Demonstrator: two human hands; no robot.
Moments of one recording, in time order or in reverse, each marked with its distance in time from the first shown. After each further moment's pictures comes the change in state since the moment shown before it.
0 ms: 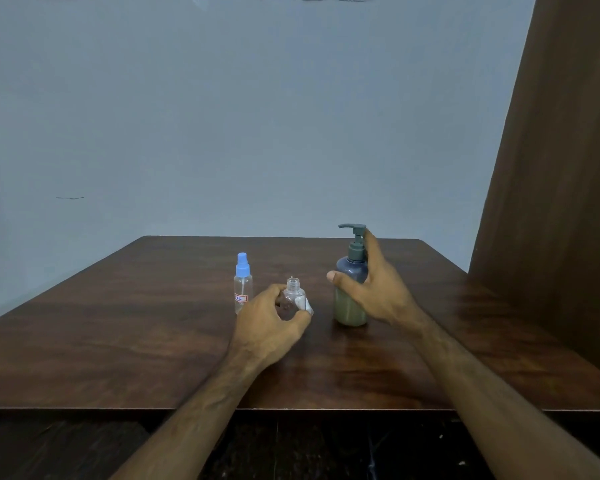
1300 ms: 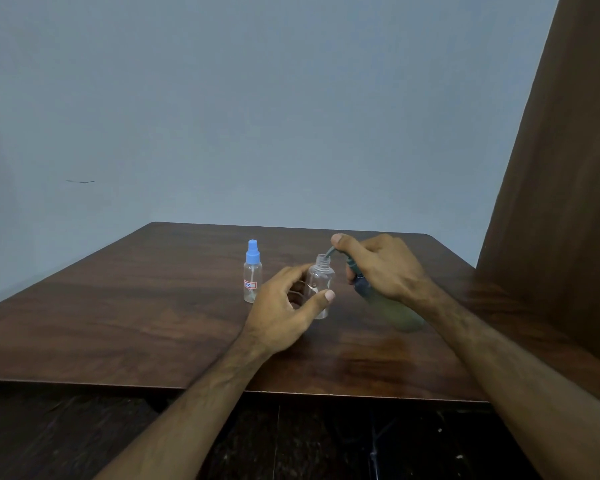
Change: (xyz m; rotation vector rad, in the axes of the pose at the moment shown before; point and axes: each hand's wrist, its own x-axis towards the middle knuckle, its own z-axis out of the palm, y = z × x) left_hand 0.001 -0.006 0.001 -0.334 -0.073 0.307; right_hand 0.004 -0.041 -0.013 -0.202 -0.072 0.015
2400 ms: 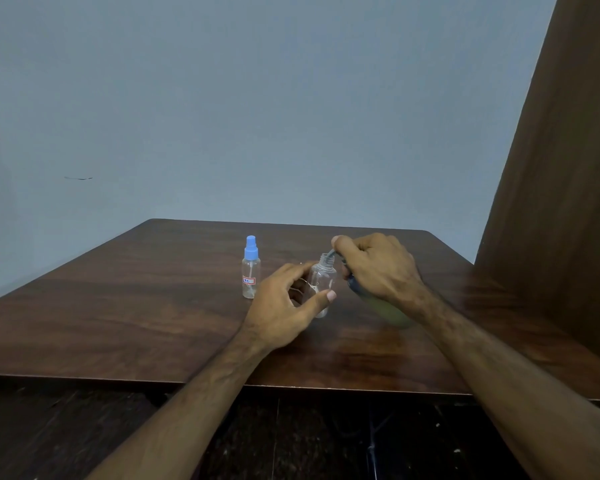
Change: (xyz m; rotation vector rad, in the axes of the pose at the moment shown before) left_hand -0.002 0.003 0.001 0.077 -0.032 0.007; right_hand -0.005 -0.003 0.010 -0.162 0.111 -0.036
